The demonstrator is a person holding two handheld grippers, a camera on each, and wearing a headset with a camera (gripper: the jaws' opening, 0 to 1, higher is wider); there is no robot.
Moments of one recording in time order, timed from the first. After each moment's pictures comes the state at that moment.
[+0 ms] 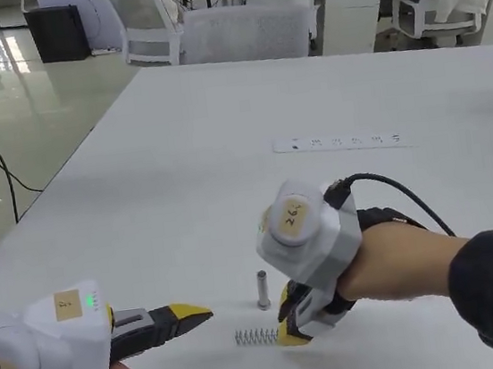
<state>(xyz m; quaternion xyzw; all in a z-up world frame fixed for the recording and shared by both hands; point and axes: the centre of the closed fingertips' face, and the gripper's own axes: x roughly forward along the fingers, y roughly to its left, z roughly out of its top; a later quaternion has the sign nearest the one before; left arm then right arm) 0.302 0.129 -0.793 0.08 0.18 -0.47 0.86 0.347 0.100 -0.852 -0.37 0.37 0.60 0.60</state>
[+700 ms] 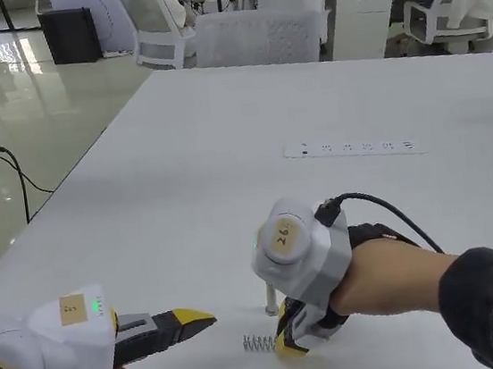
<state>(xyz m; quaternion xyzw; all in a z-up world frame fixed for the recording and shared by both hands) 0.301 0.135 -0.793 0.08 0.18 -0.47 0.86 0.345 0.109 -0.866 -0.39 0.37 0.61 0.59</state>
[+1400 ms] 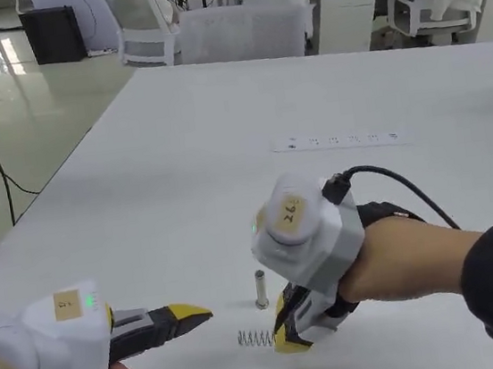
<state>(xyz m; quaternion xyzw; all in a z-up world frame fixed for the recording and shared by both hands) 0.301 0.128 -0.793 0.09 0.18 -0.48 0.85 0.316 0.096 -0.825 -0.37 0.36 0.63 0.58</state>
